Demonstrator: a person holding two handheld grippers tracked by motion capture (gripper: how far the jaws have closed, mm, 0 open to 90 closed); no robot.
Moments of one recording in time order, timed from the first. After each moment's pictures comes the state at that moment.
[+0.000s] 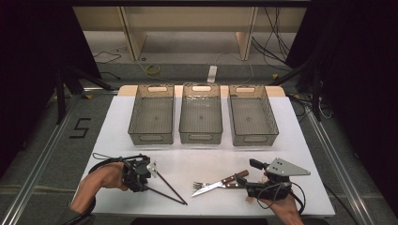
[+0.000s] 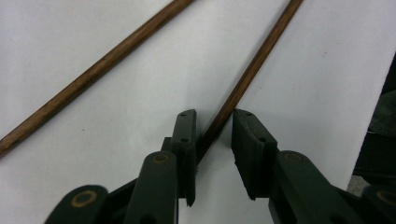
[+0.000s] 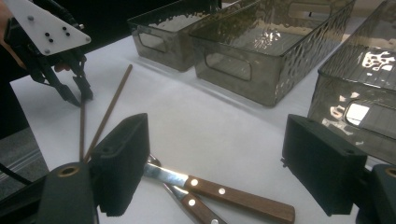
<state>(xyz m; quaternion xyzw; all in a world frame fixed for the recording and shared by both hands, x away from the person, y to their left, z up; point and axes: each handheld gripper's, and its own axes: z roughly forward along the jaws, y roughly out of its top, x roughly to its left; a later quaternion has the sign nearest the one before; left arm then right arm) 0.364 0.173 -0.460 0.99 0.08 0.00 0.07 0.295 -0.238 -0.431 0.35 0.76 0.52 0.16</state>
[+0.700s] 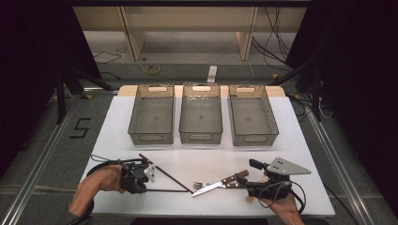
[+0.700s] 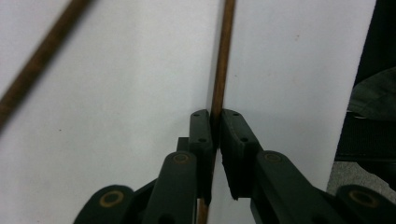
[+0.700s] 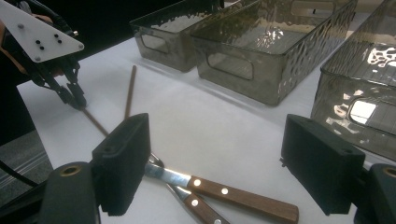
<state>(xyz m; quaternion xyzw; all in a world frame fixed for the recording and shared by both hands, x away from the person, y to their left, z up) 0.355 0.177 -0.460 1.00 0.05 -0.01 0.07 0.297 -0.239 -0.432 0.36 0.76 0.52 0.15</state>
